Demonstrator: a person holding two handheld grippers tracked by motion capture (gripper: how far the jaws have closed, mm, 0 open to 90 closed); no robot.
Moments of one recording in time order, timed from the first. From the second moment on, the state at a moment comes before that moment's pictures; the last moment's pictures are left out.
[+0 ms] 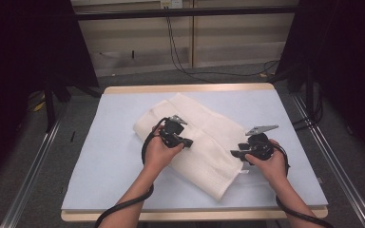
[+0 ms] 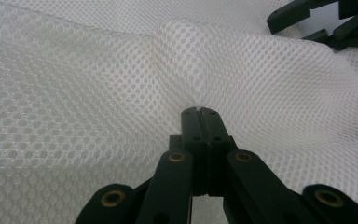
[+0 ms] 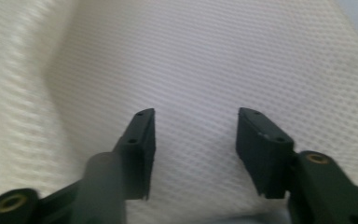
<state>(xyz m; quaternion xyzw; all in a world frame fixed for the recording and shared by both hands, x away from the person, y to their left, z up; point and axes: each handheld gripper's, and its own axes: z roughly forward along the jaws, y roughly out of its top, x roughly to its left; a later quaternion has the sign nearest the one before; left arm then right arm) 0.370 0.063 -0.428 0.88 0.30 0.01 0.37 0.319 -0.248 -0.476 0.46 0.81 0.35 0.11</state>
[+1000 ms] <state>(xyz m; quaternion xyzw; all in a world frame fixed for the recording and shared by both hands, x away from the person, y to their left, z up) 0.348 0.103 -0.443 0.86 0.31 0.01 0.39 0.329 -0.238 -0.473 0.47 0.82 0.31 0.12</state>
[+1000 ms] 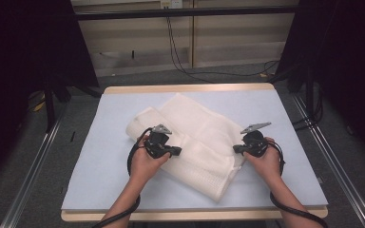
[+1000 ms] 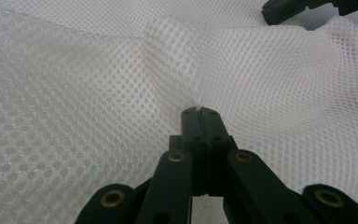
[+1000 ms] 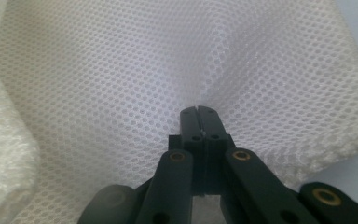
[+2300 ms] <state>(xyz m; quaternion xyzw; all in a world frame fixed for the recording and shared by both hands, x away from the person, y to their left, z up) 0.331 0.095 -0.451 0.86 0.30 0.00 0.41 0.336 -0.283 -0.452 0.50 0.78 0.33 0.19</state>
